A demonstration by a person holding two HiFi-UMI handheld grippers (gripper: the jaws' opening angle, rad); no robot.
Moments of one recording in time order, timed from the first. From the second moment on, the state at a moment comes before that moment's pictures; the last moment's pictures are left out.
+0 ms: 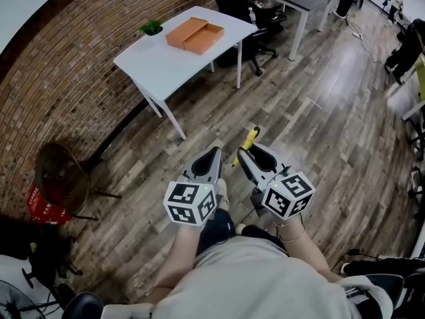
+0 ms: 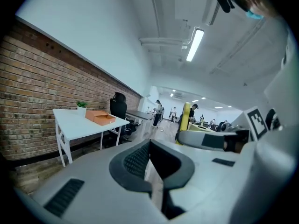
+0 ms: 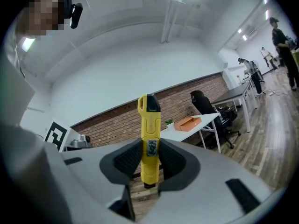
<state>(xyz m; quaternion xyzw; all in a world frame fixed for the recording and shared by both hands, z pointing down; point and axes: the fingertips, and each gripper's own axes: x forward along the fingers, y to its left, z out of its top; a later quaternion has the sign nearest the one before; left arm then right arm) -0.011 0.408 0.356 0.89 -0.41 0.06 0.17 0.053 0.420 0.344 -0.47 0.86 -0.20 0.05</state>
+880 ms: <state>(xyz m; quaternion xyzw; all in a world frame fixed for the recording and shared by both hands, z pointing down) -0.031 0.168 0.352 0.91 -0.37 0.06 0.18 0.037 0.189 0.347 -0.51 0.84 -0.19 0.03</state>
